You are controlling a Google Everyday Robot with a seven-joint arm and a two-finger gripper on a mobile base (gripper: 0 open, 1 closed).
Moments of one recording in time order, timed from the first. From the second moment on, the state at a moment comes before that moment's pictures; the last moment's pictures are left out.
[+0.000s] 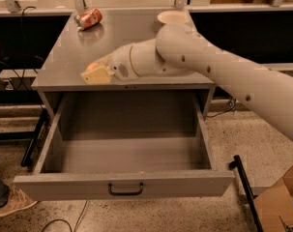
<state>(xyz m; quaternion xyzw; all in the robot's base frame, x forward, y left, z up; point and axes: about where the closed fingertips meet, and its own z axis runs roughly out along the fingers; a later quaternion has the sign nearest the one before) 0.621 0.140 0.889 -0.47 0.69 0.34 0.44</state>
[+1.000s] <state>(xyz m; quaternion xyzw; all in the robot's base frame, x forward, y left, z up) 0.570 0.116 0.782 -0.41 0.75 0.33 0.39</state>
